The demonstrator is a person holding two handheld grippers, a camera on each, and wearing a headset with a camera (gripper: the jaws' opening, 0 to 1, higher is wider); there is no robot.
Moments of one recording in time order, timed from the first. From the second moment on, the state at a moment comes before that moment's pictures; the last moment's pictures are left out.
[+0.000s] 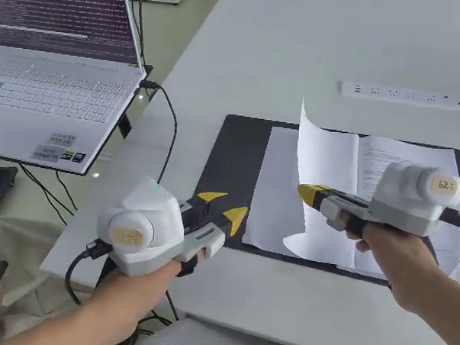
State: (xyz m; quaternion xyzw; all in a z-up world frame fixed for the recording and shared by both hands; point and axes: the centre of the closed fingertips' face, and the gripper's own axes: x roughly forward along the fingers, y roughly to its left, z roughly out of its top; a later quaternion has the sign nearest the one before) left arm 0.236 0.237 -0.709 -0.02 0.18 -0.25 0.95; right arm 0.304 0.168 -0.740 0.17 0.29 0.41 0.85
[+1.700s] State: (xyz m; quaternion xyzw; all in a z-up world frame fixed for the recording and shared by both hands) left arm 0.268 0.193 -0.818 0.06 0.28 -0.27 0.92; right arm 0.375 0.076 -0.774 0.32 0.35 0.31 0.82
